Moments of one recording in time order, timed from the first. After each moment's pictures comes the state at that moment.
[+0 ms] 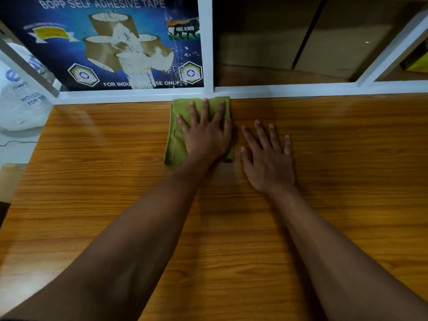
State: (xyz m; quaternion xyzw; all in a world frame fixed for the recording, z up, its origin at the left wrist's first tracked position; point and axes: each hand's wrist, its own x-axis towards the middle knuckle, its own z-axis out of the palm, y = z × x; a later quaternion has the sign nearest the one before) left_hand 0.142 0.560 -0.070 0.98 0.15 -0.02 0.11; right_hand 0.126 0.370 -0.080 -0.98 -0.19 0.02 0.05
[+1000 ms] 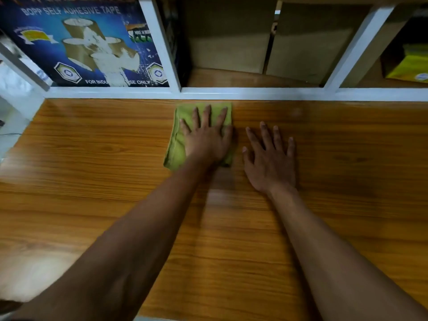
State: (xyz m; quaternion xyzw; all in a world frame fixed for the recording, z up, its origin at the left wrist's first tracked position) left_hand 0.163 0.432 -0.064 0.98 0.20 -0.03 0.09; right_hand 0.173 0.244 -0.076 -0.97 -0.21 0.03 0.08
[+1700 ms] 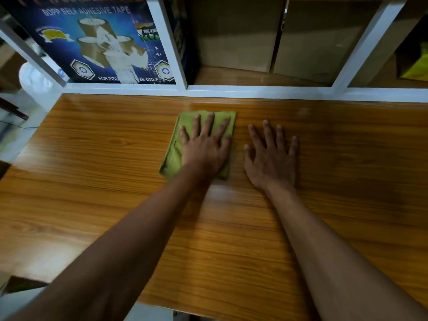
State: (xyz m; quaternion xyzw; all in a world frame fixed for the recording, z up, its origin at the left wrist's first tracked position) left_hand 0.124 0.426 -0.068 0.98 0.19 -0.01 0.08; right_hand 0.172 0.244 -0.079 -0.97 -0.21 0.04 0.09
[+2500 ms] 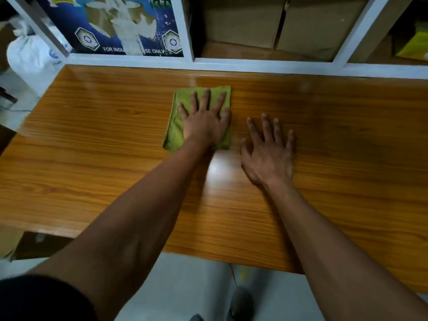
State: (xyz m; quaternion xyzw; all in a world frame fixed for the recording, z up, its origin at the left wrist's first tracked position) left_hand 0.094 0.430 -0.060 0.97 0.23 -0.04 0.10; right_hand 0.090 0.234 -0.073 -0.97 -0.21 0.05 0.05
